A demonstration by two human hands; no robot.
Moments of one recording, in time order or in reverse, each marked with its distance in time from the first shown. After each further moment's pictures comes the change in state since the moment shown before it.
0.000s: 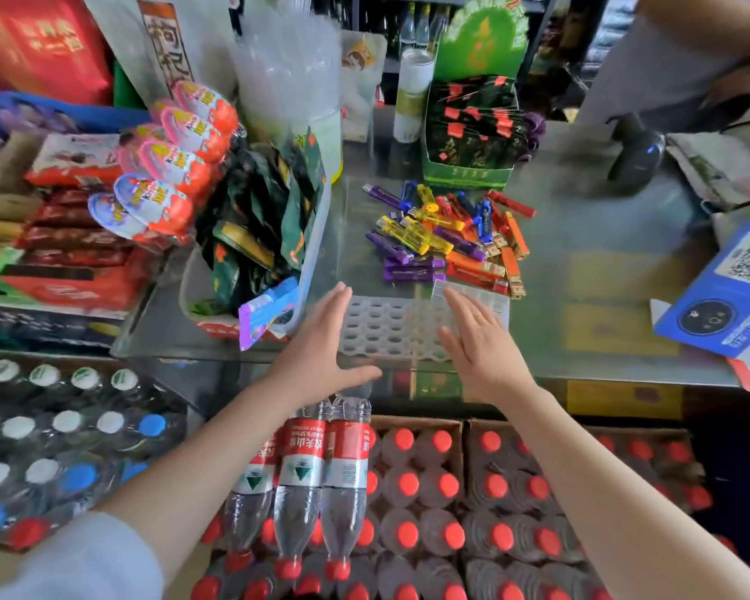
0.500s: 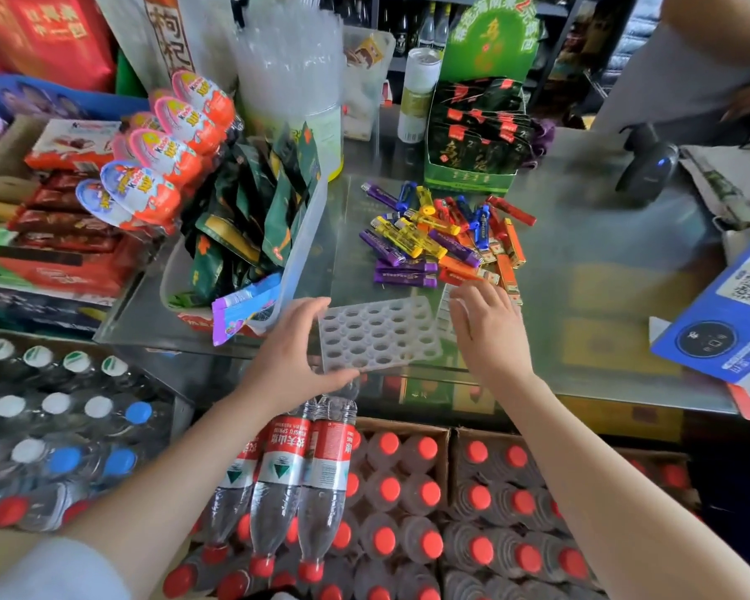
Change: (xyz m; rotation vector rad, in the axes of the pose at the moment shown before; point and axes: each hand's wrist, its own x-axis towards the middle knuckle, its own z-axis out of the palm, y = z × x) left_hand -0.012 0.002 0.004 -0.057 0.164 -0.057; right_hand 0.023 0.019 -0.016 -0.060 0.194 0.034
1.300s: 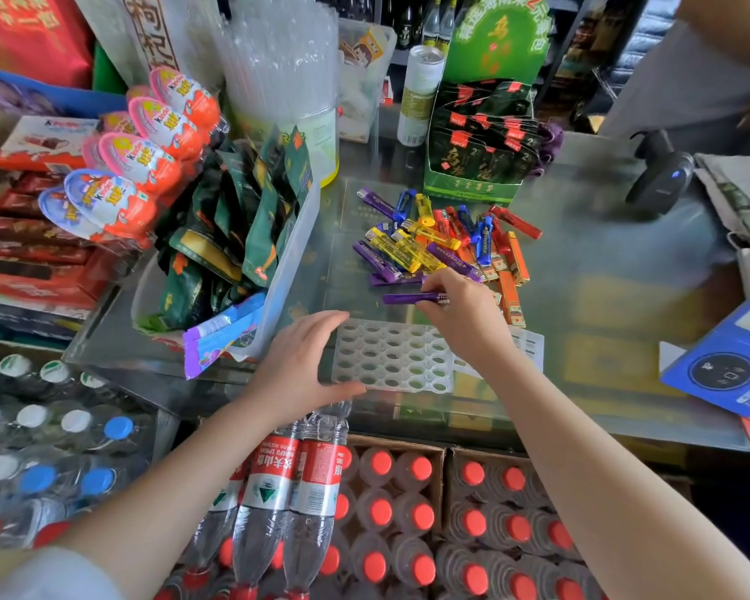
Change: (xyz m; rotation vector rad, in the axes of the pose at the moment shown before) left_hand 0.029 0.001 0.014 0.159 -0.082 0.067; right_hand 0.055 -0.019 -0.004 0.216 -0.220 0.069
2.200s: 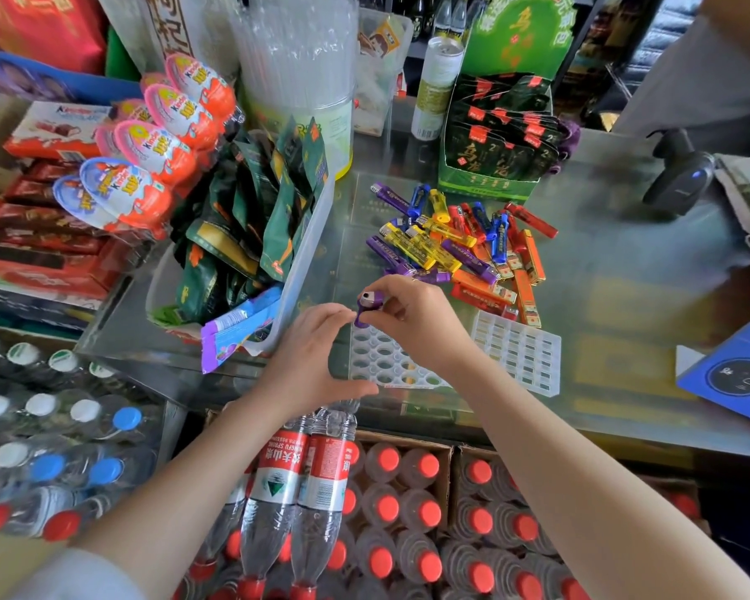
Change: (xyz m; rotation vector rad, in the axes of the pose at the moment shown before) left_hand 0.003 -0.010 0.004 -0.034 0.029 0.010; right_hand -0.005 -0.049 0.027 0.247 -0.098 -0.273
